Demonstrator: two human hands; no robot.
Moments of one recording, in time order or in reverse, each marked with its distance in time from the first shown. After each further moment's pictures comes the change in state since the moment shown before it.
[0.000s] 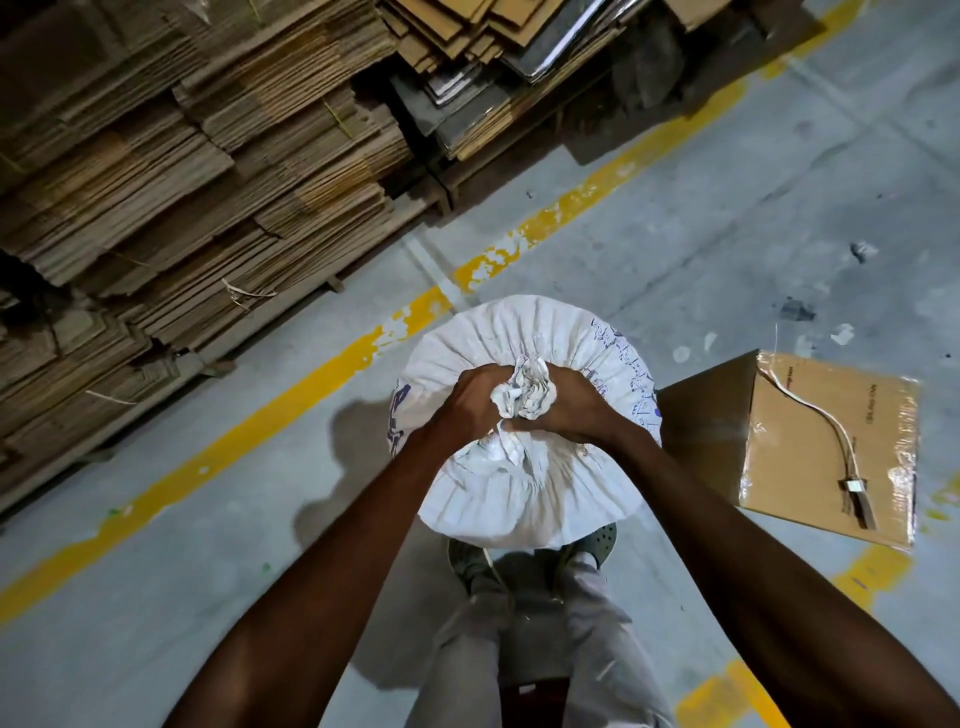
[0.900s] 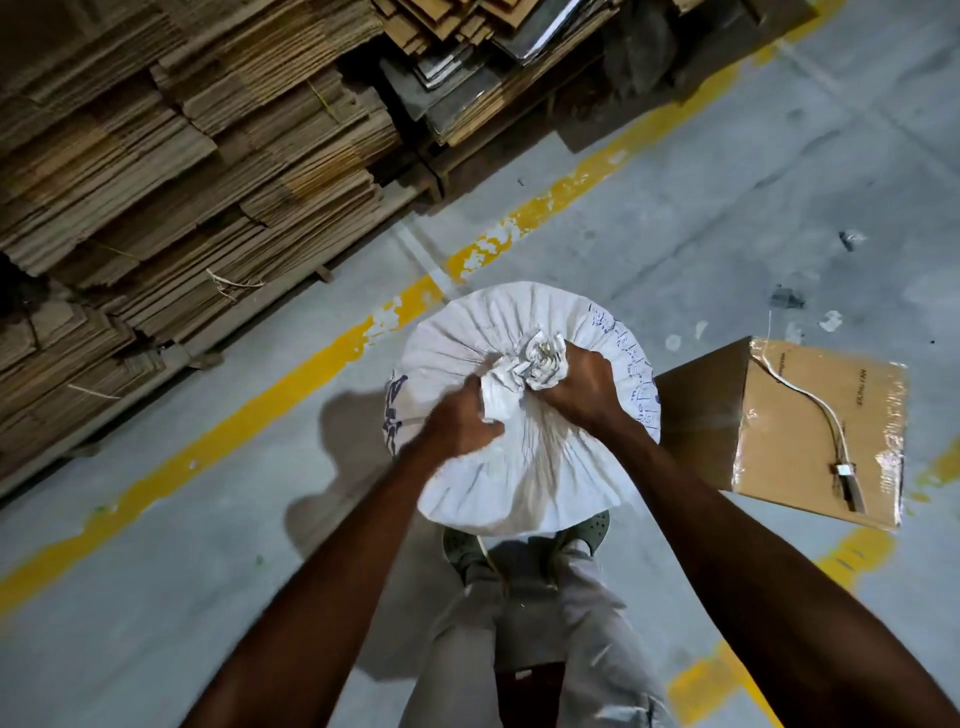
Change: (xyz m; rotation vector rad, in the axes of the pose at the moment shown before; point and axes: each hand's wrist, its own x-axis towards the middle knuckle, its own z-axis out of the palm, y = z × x) left_hand -0.035 -0.014 0.006 0.053 -0.121 -0.287; right_hand 0.000 0.012 0.002 -0.266 0.465 -0.080
